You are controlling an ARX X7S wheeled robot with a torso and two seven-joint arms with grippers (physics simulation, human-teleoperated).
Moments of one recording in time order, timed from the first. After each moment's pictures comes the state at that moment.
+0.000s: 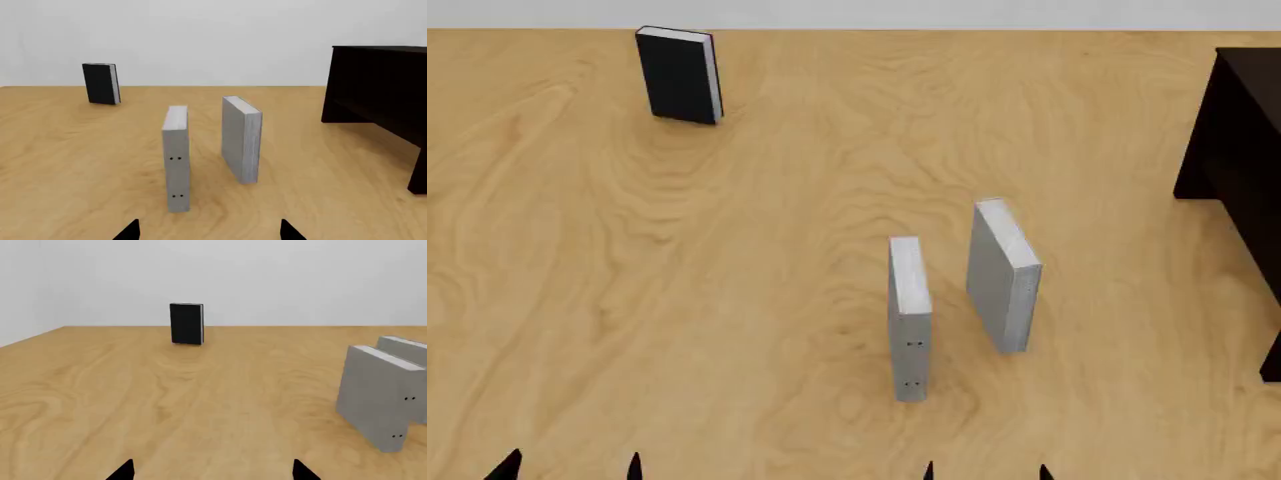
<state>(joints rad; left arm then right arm) 0.00 0.00 0.00 0.00 0.00 0.00 0.00 0.00 0.00 0.00 0.00 0.00 0.00 0.00</state>
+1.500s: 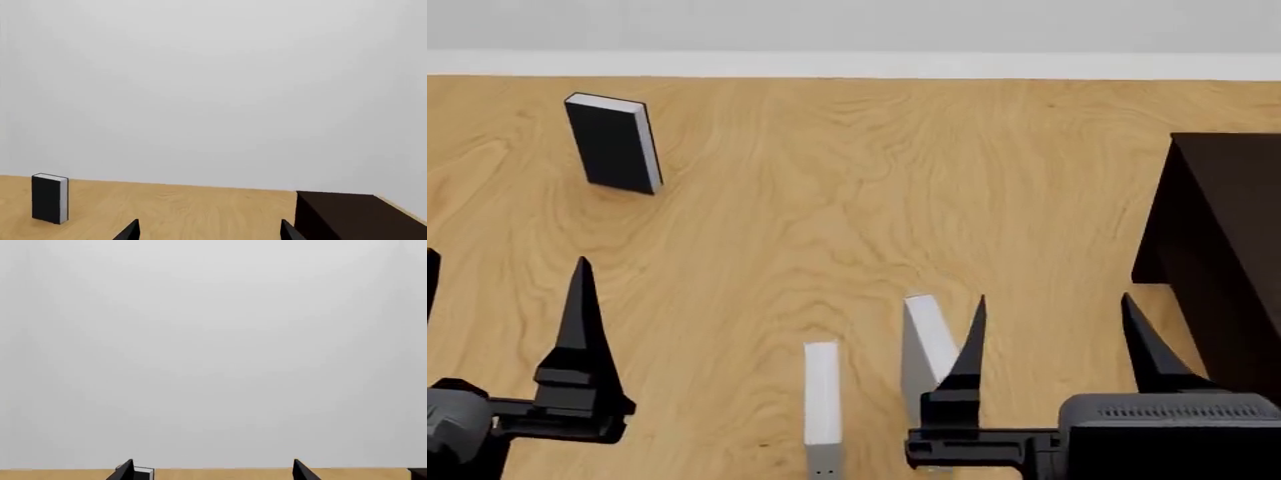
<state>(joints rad) -0.17 -0.14 0.12 0.52 -0.16 -0.25 -0.13 0.15 0.18 -0.01 -0.57 0.13 0.46 0.09</state>
